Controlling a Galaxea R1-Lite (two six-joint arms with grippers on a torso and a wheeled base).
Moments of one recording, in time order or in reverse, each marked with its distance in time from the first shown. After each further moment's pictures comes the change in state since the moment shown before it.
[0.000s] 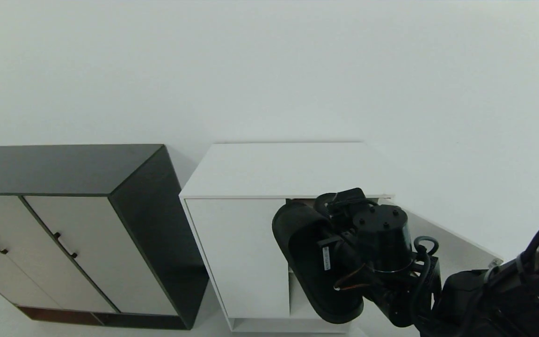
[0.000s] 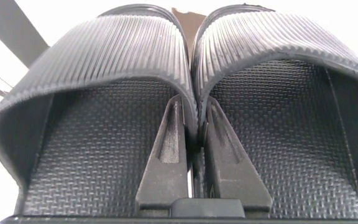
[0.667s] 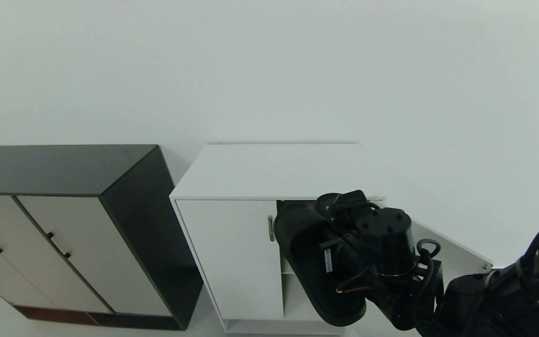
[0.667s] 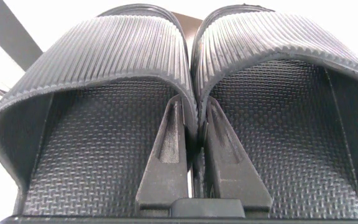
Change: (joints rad) left arm 0.000 0.000 0.000 0.000 0.000 0.002; right arm -0.013 0.000 0.029 -0.041 0.000 -0.022
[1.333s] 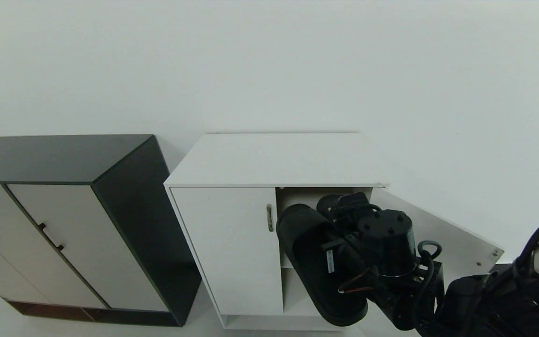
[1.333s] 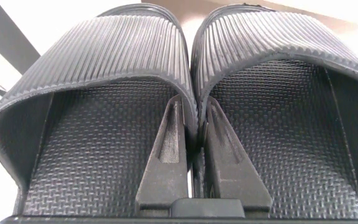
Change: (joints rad) left arm 0.000 0.000 0.000 0.000 0.000 0.000; right arm -0.001 0.011 0.013 -0.021 0.002 0.000
